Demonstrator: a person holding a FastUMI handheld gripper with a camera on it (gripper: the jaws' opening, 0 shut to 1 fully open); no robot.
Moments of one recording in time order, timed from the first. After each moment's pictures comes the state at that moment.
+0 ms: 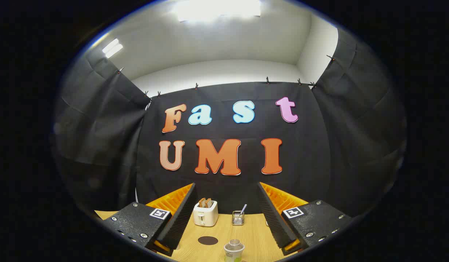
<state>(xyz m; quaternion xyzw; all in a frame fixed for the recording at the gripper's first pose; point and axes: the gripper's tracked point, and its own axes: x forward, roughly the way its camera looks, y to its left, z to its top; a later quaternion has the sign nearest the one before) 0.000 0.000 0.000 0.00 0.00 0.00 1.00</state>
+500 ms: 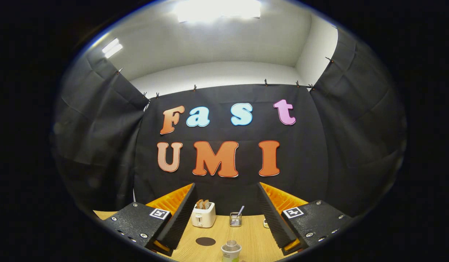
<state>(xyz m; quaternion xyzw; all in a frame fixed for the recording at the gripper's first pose) -0.002 -0.001 0.006 0.00 -0.01 0.00 1.00</state>
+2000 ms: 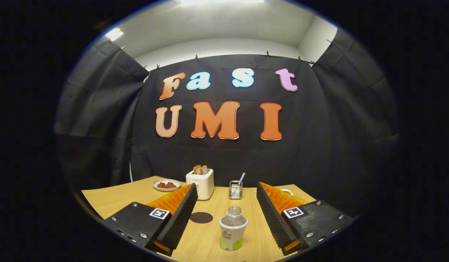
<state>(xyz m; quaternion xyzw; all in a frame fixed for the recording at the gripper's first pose) -0.003 0.001 -0.184 -0.01 0.11 0.00 0.99</state>
